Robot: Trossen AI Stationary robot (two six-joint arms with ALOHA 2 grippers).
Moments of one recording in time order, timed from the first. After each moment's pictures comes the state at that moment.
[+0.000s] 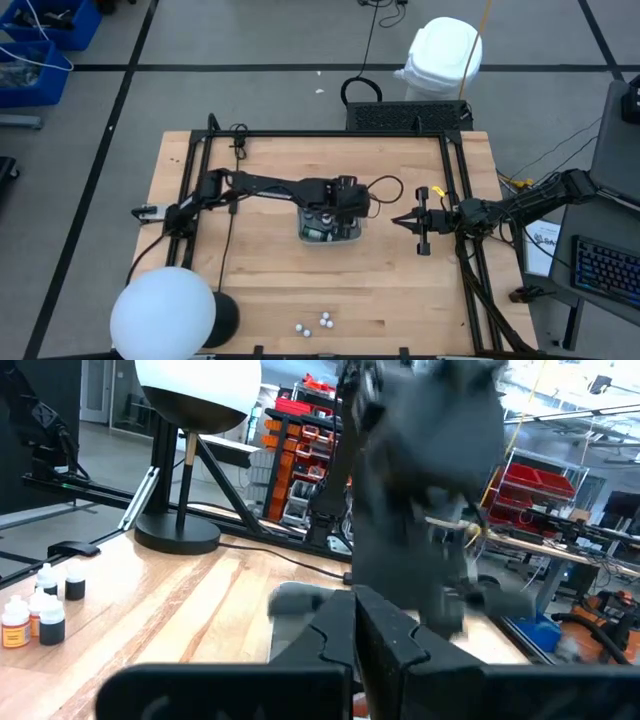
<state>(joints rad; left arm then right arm) 0.03 2.23 1.84 -0.64 -0.20 0.32 0.25 0.55 0.02 0.63 0.23 -0.26</state>
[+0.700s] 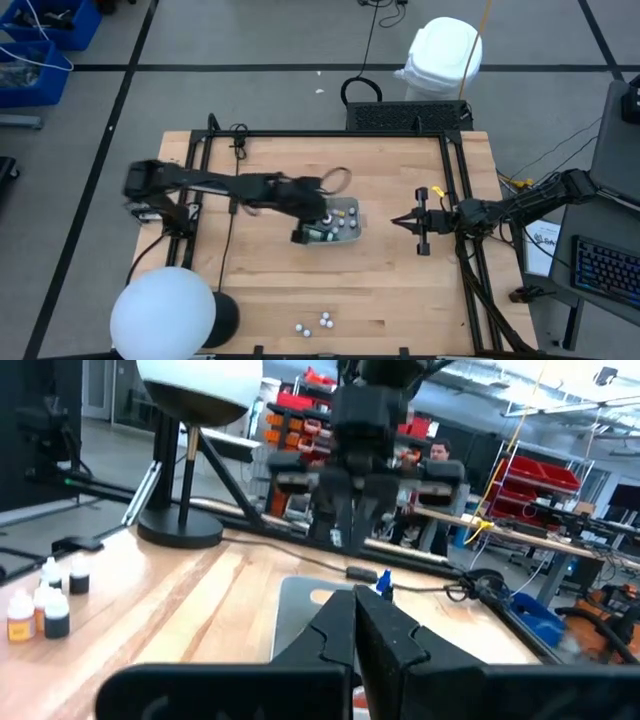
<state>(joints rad) 0.01 1.68 1.30 -0.42 0.02 0.33 0.25 0.55 0.02 0.62 0.23 -0.25</state>
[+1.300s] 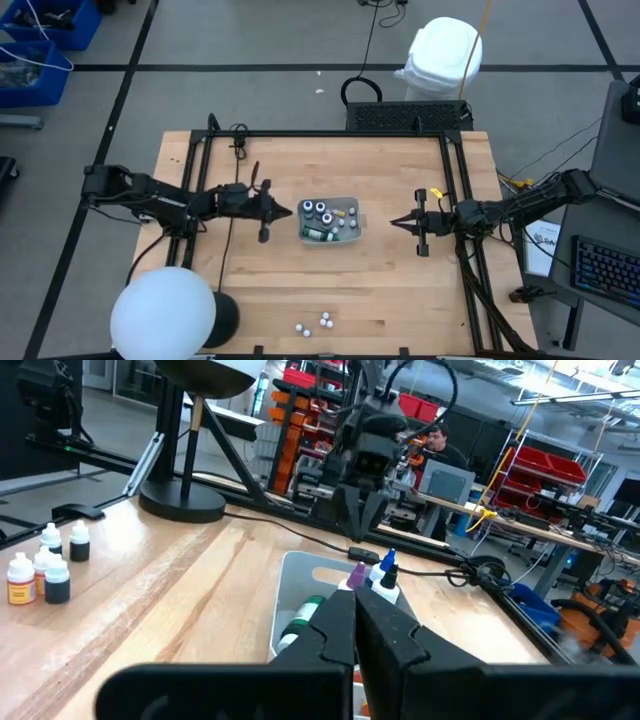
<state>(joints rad) 0.10 1.30 0.29 0.68 0.09 0.07 0.25 0.56 0.02 0.56 0.23 -0.27</state>
